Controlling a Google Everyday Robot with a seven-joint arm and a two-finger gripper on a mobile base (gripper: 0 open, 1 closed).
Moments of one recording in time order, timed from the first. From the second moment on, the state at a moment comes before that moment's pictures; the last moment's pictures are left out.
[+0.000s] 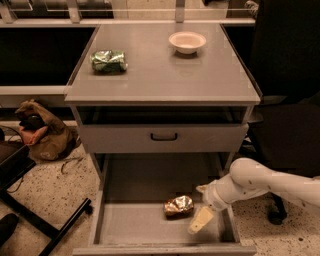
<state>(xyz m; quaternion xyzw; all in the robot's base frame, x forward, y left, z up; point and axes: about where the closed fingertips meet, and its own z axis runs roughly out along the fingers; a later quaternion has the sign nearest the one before) 0.478 -0.132 0.465 -0.53 0.79 0.26 0.17</state>
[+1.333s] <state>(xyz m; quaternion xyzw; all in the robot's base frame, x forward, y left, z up) 0.511 -0.072 0.405 -0.52 0.79 0.24 0.23</state>
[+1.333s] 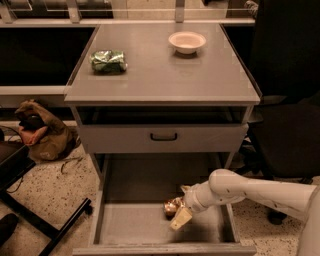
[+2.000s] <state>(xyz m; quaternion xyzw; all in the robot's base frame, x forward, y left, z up) 0.530 -0.045 0.384 -0.53 0.78 0.23 0.24</state>
